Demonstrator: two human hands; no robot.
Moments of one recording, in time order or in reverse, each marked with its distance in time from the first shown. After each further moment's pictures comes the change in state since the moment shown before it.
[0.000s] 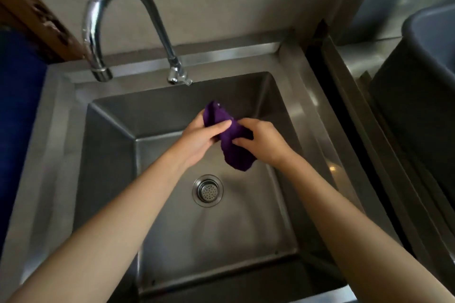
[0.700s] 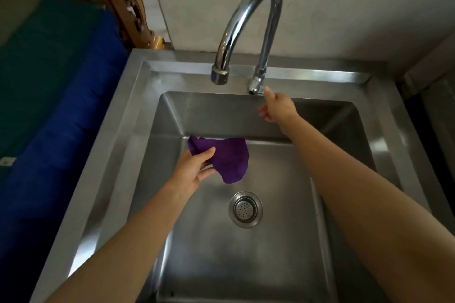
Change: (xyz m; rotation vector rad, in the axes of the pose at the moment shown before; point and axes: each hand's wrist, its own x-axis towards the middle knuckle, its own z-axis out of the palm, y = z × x) left_hand -0.024 -0.025 -0.165 -0.202 0.462 -0.026; right_hand 0.174 -0.068 0.074 0.376 0.081 0.357
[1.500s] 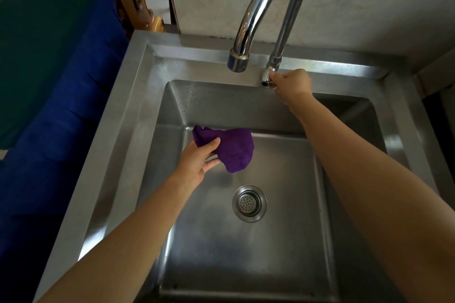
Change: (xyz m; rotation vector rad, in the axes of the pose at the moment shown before) left_hand 0.024 -0.003 -0.018 -0.099 -0.056 -0.028; right_hand 0.032 -0.020 0.010 -0.166 0.171 -0.066
